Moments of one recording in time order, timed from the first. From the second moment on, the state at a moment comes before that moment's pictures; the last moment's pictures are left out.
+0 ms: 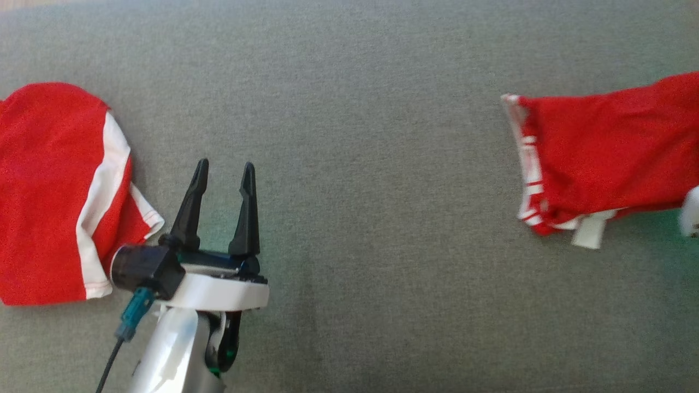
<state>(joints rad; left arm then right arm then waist) -0.22 0.05 -0.22 0.19 -0.26 -0.09 -0.26 -0.47 -0.40 -0.08 0.66 -0.03 0.12 -0.08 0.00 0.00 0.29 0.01</state>
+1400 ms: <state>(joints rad) -0.18 0.05 -0.15 0.17 -0.26 -0.09 -0.26 -0.46 -0.21 -0.11 0.50 0.03 0.12 -0.20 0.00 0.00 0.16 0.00</state>
